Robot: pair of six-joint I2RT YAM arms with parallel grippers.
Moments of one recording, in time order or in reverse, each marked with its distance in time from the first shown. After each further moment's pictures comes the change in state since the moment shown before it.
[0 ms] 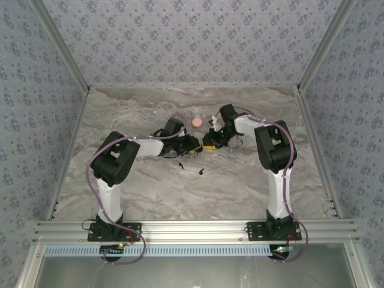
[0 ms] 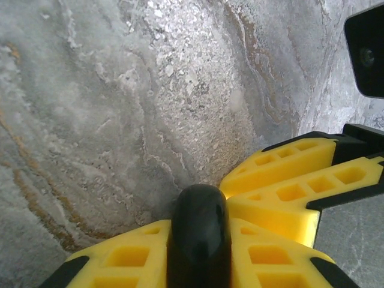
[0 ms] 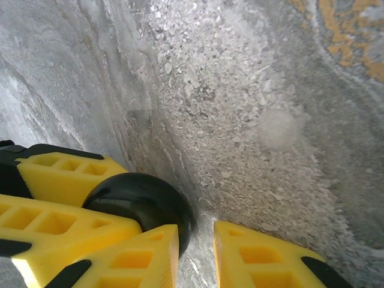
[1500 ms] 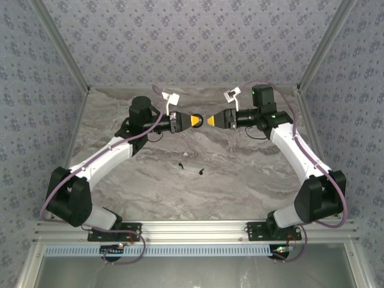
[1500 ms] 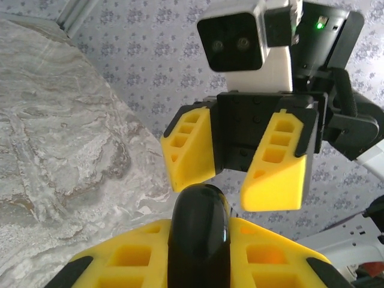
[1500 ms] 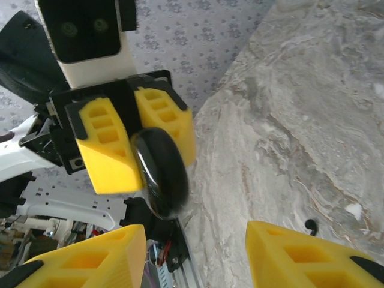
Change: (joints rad) left arm 0.082 -0.545 -0.032 0.154 0.417 0.264; right arm -0.068 -0.686 -0.145 0.143 -0.381 0.010
